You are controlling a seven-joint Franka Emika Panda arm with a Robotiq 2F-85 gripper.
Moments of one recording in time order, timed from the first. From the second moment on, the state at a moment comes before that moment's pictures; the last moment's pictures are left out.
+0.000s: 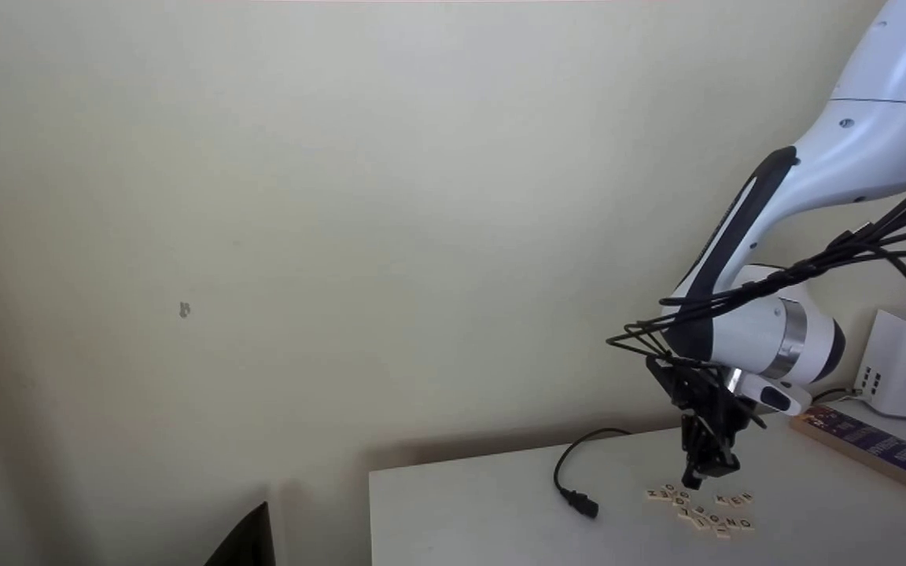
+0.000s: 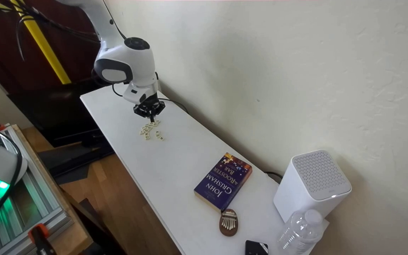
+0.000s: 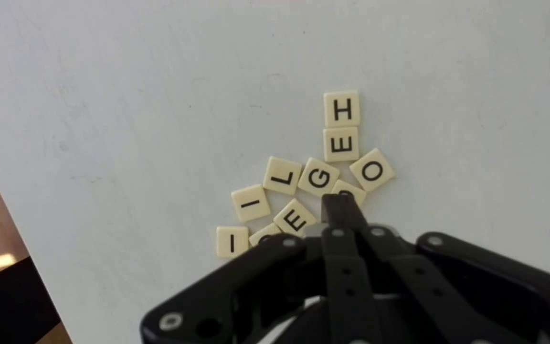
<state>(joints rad) -0.13 0.65 0.10 -2.31 0.68 2.96 1.34</state>
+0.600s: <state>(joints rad) -0.15 0.64 0.09 -2.33 0.61 2.98 1.04</state>
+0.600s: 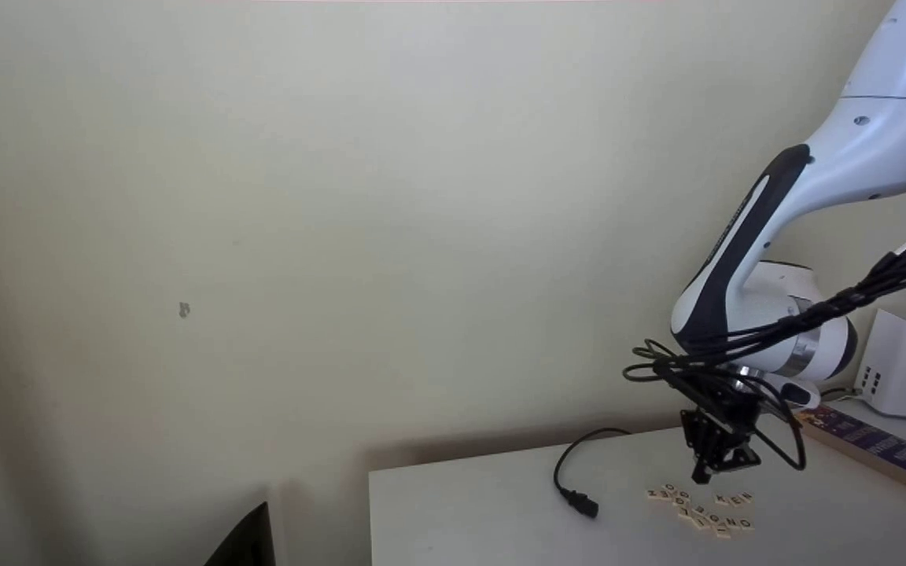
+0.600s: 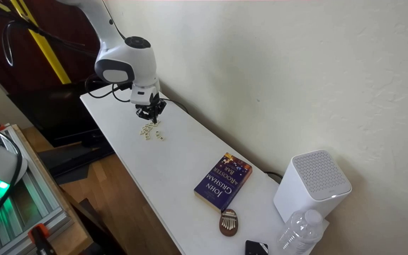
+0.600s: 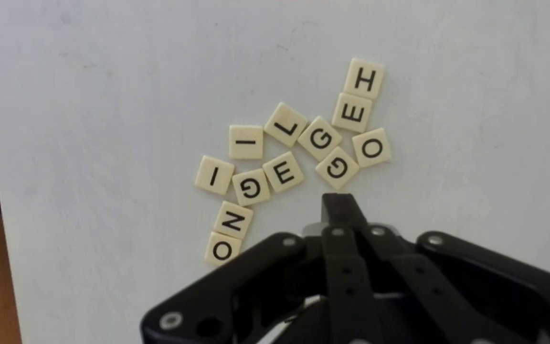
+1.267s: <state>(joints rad) -0.03 0.64 -0.07 -2.33 0.41 2.93 0.74</state>
